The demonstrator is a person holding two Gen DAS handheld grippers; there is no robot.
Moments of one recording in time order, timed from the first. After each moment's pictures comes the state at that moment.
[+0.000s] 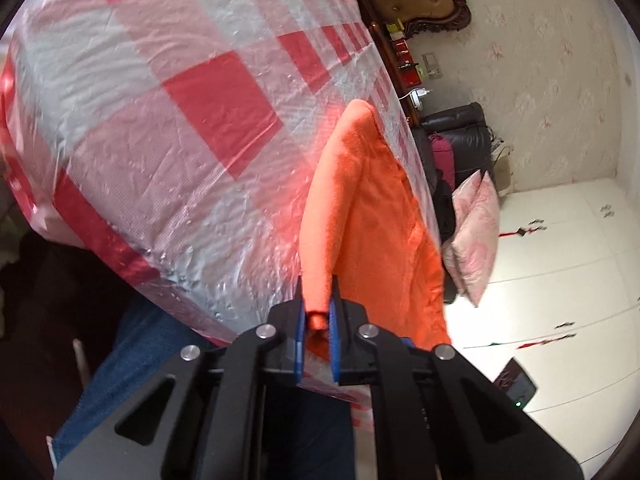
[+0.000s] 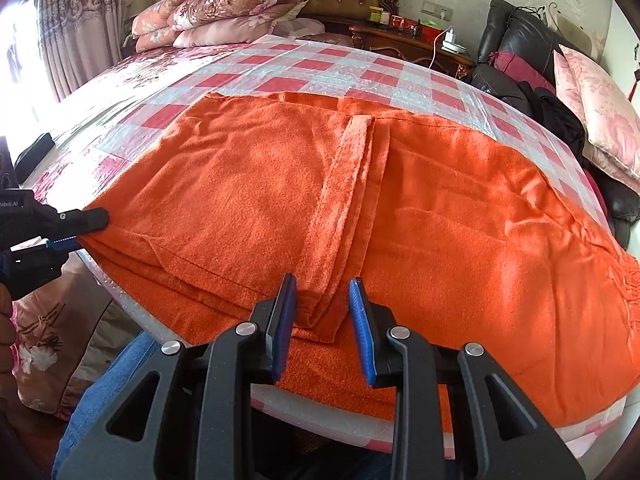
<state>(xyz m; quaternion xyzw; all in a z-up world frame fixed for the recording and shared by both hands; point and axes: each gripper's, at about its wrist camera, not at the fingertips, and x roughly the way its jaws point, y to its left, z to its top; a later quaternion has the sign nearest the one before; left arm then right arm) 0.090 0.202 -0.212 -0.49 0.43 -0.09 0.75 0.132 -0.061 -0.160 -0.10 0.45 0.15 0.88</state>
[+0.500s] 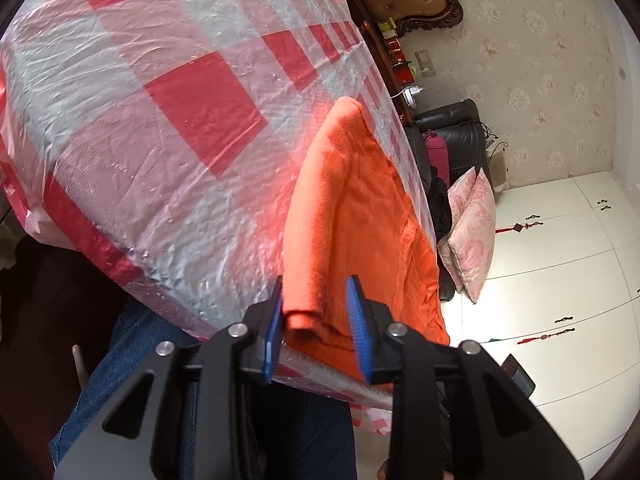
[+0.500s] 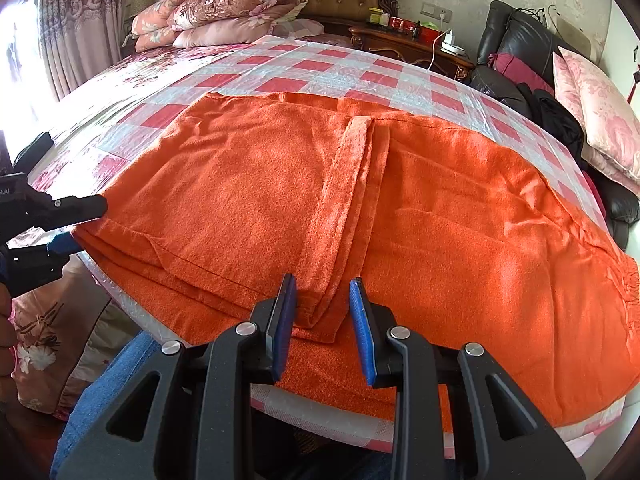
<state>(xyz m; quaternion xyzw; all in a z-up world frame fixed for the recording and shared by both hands) 0.093 0.198 -0.210 -0.49 0.42 -0.10 0.75 0.132 -0.061 -0.160 -0.10 0.45 0.15 0.88</state>
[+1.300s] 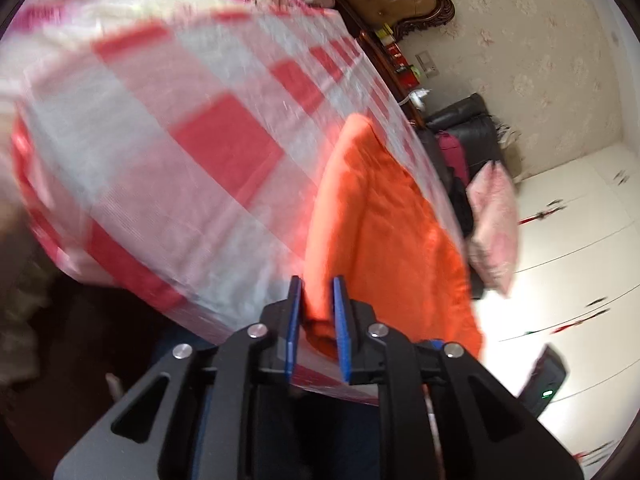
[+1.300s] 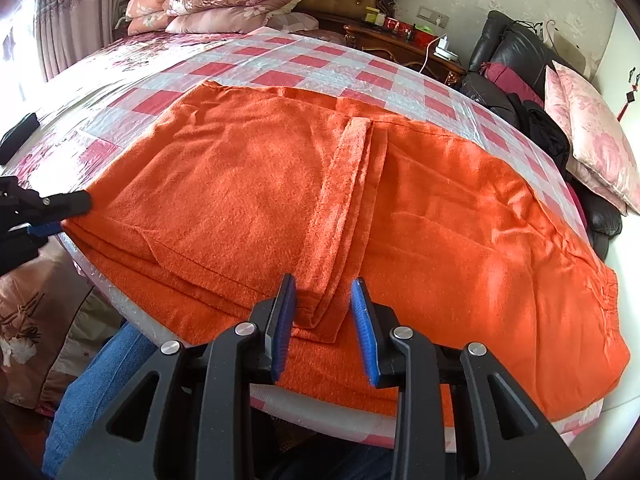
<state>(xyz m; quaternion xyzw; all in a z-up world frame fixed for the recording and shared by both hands) 0.088 0.208 -0.199 -0.41 0.42 -0.05 0.81 0.131 -0.049 -0.160 -0.15 0.45 0.12 0.87</state>
